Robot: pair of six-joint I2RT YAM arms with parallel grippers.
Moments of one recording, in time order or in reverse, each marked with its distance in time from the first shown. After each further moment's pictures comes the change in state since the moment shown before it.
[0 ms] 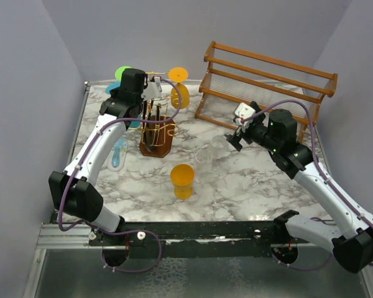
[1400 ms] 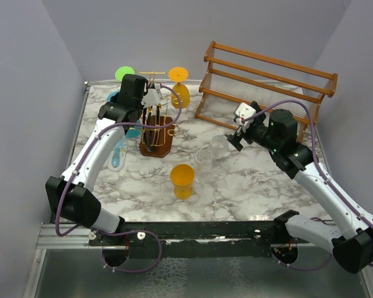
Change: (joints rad) left arm -0.014 -0.044 -0.045 -0.077 0.043 -0.044; right arm -0.010 -0.002 -0.004 0.001 -0.004 0.000
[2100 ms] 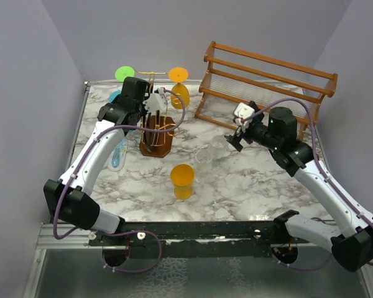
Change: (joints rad) left arm -0.023 -0.021 0.000 -0.090 0.111 -0.057; right arm -0.002 0.010 0.018 -0.030 -0.042 -0.027
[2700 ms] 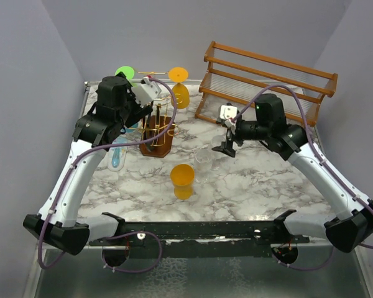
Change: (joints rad) left arm -0.003 -0.203 0.029 0.004 0.138 -0.150; right arm 0.049 0.163 0.254 -0.304 -0.347 -0.103
